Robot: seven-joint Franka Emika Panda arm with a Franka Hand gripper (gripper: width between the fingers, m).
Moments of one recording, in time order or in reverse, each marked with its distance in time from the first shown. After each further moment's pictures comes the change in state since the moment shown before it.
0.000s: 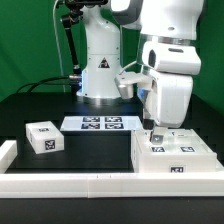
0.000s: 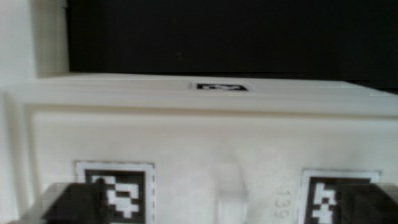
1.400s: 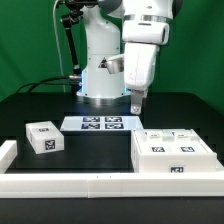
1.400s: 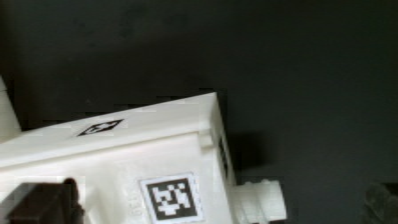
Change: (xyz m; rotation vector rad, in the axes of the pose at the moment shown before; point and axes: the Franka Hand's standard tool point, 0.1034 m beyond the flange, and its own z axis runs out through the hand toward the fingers) arm -0.014 -0.070 -0.028 -0.087 0.036 0.272
